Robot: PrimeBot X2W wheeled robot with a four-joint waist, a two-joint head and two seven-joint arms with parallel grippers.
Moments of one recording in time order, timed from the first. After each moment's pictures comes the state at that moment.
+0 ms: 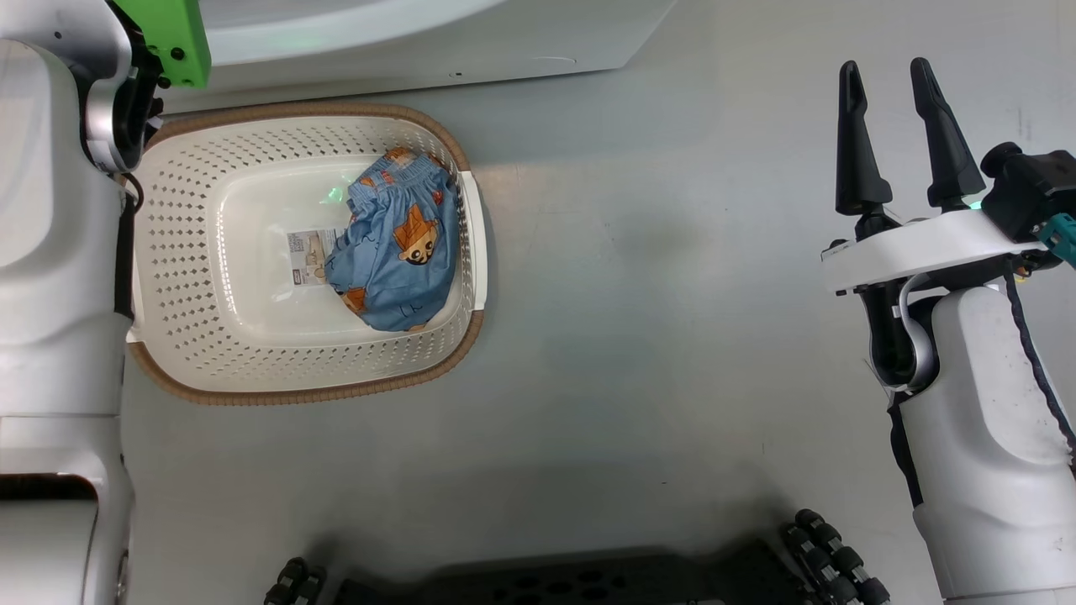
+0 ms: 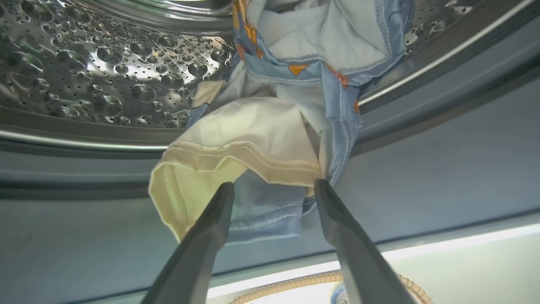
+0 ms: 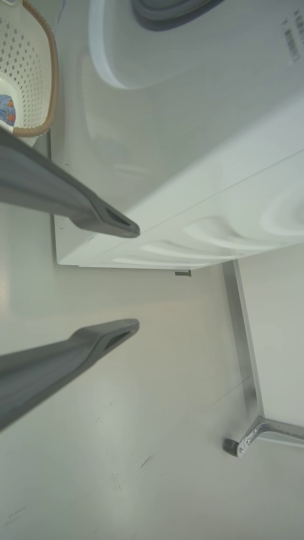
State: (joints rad) left arm -0.89 0.19 -0.16 0.48 -0.25 -0.05 0.41; right arm -0.39 -0.06 0.13 0.26 0.31 0.12 -0.25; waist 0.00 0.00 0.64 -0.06
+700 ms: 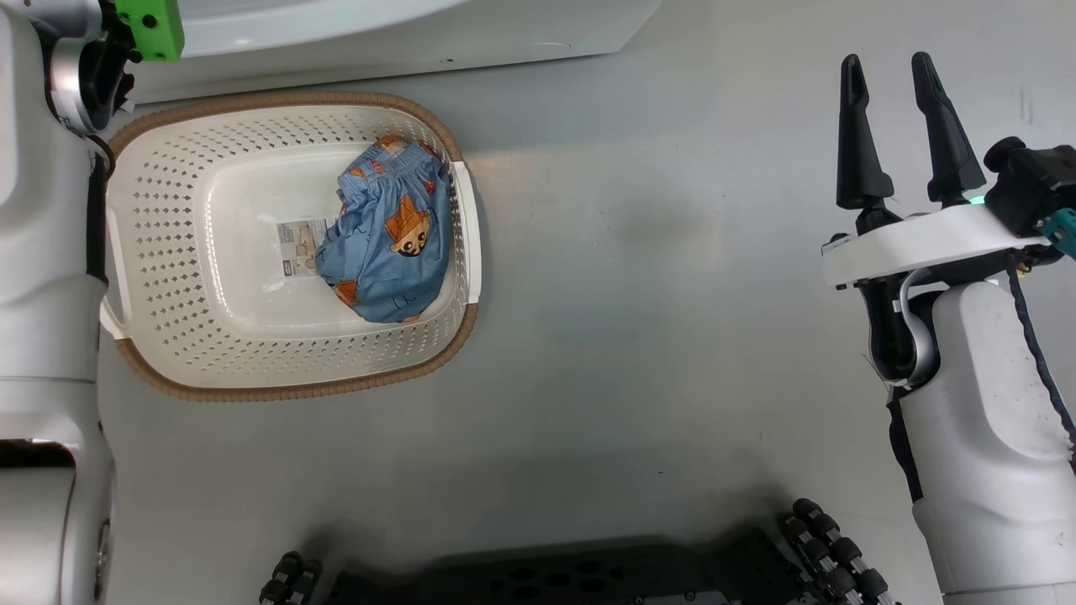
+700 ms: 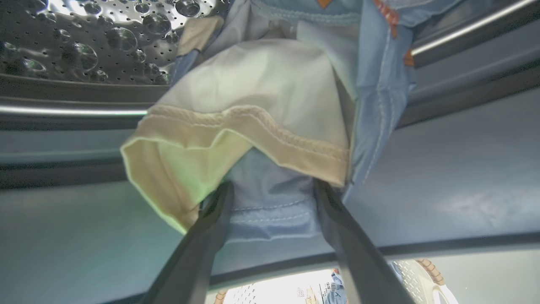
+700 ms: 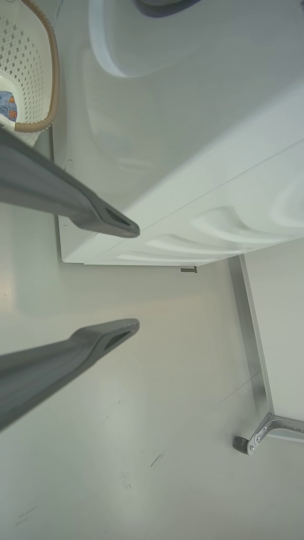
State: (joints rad) left arm -0.98 0.21 -0.16 0.58 -0.25 -0.04 0.56; right arm -0.39 -0.06 0.13 0.26 0.32 0.12 -0.25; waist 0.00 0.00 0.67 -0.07
